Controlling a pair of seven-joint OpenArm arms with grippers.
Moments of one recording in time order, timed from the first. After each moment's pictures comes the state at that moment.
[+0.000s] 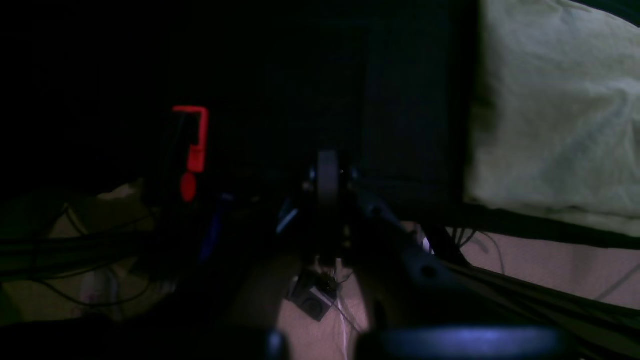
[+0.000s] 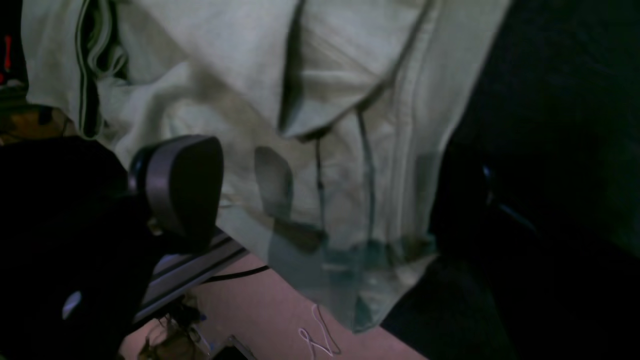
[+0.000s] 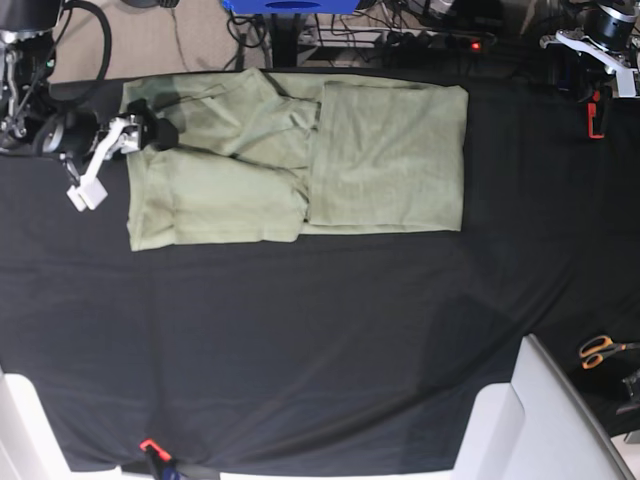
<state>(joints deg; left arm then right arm) 40.8 -6.2 -50.9 98.2 -23.4 -41.1 22.8 -11.1 15.8 14.7 73.8 42.6 40.0 -61.0</state>
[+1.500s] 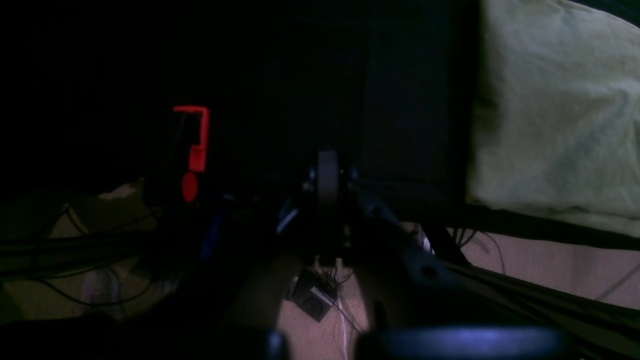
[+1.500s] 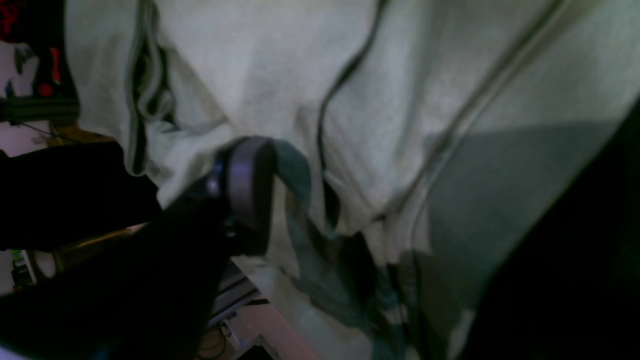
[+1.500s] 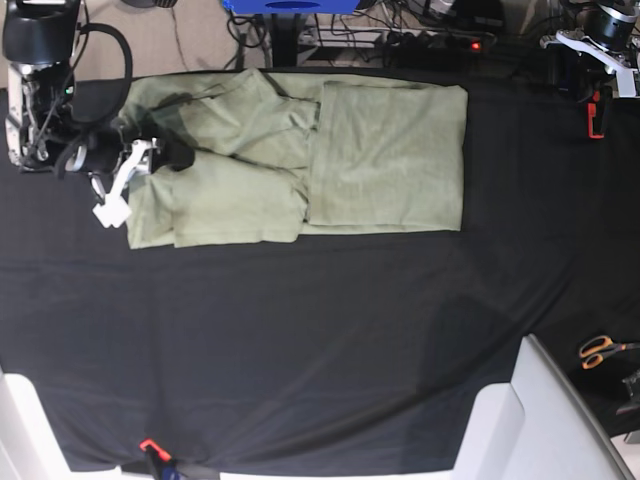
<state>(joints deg) 40.8 -6.2 -50.8 98.2 -23.3 -41.1 22.9 -3.6 13.8 10.9 62.1 44.4 40.6 -60.0</state>
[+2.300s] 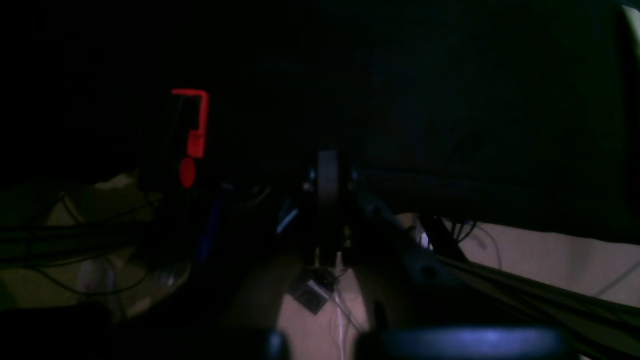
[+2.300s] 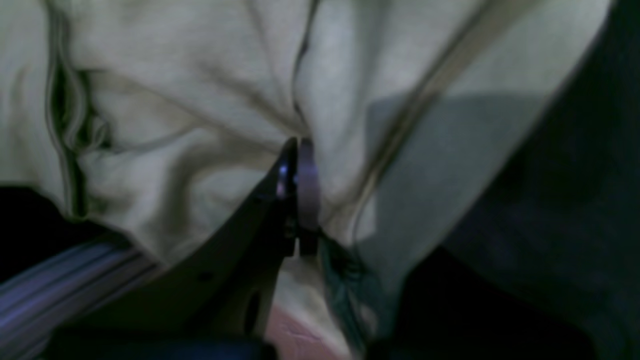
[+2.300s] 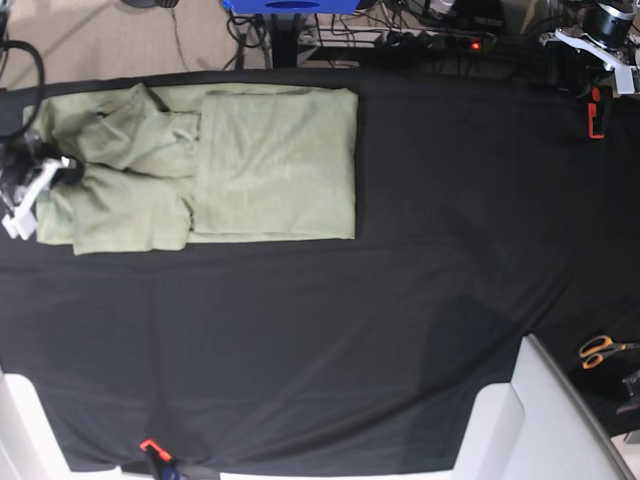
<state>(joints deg) 40.7 -6.2 -50.8 96.6 -23.4 -41.1 22.8 -4.4 27.3 14.0 65.0 41.5 32.4 -57.9</state>
